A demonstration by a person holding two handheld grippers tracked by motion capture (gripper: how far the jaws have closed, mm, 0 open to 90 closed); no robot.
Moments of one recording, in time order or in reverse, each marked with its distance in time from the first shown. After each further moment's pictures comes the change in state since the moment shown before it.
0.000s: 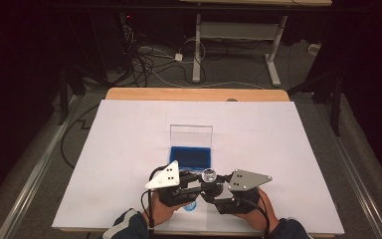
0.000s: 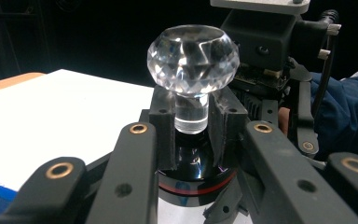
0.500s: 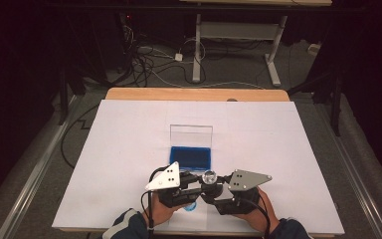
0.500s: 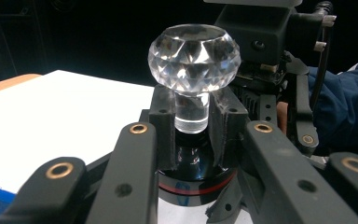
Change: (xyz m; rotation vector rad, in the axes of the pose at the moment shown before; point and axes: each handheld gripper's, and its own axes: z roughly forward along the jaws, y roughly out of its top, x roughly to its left) left arm -0.002 0.000 0.000 0.010 -0.005 0.026; right arm 0.000 0.001 -0.001 0.008 0.019 0.008
